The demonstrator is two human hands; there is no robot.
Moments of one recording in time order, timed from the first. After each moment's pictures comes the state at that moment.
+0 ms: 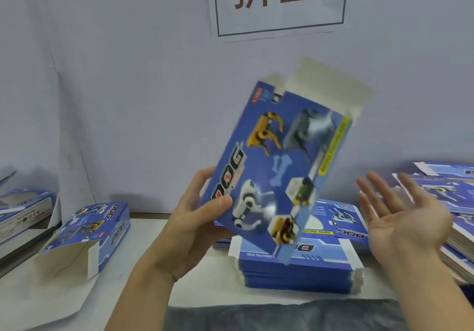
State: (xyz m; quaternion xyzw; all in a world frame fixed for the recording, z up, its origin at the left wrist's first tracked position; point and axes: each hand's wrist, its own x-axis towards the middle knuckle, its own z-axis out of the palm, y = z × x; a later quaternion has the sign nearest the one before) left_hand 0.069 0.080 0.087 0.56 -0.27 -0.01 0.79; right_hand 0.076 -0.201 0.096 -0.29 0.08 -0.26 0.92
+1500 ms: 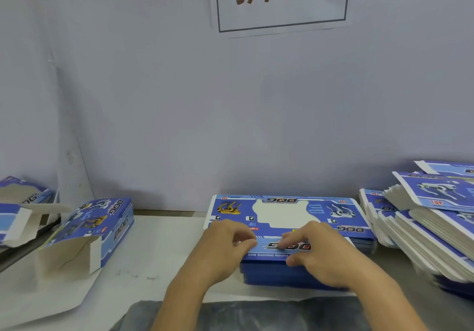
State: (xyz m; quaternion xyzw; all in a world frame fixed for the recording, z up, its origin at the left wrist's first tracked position) left_hand 0.098 0.051 0.035 0.93 -0.11 0.10 0.34; right_hand 0.094 -0.162 0.052 -0.95 -0.12 0.02 0.27
